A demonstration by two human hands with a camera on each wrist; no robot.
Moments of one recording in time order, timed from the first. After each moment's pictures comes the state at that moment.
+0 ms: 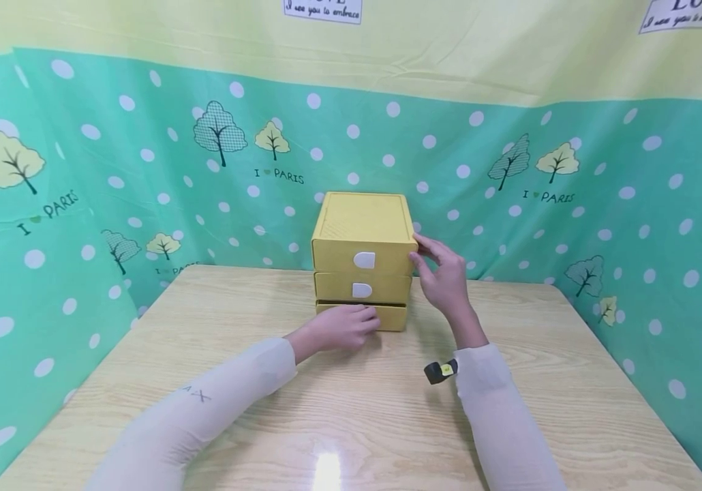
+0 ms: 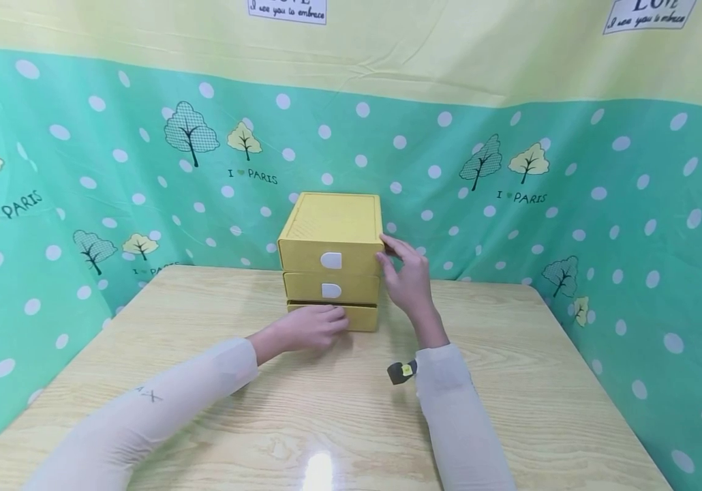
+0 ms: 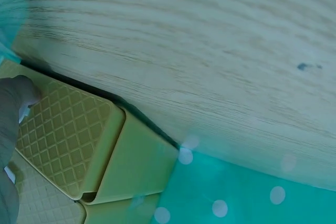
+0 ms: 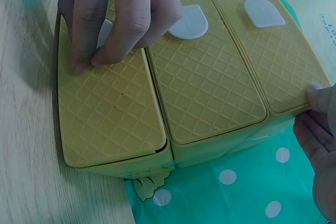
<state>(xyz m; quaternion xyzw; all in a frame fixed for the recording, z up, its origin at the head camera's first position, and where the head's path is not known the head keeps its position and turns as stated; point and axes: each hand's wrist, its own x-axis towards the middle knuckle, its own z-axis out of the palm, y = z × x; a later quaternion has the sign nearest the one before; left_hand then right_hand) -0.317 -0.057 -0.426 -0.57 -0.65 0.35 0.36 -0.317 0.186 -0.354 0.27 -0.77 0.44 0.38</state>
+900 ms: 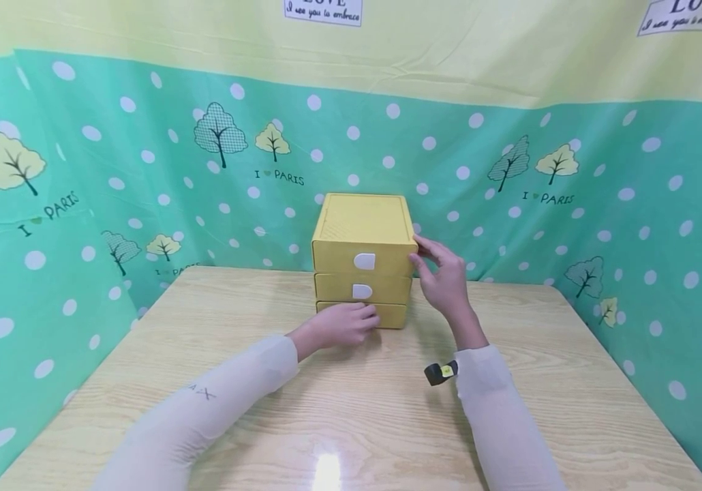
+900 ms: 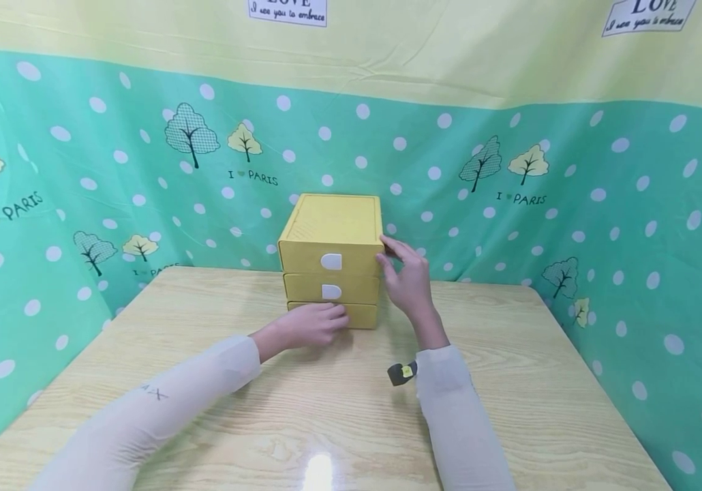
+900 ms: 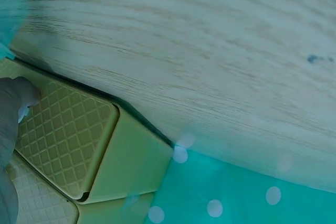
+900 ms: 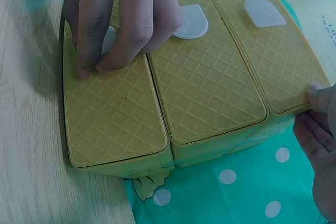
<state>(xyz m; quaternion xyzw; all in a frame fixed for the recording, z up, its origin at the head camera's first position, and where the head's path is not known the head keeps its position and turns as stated) -0.328 -0.058 -0.429 -0.57 -0.65 0.35 0.37 -0.315 0.185 -0.353 0.27 -0.77 0.44 0.38</state>
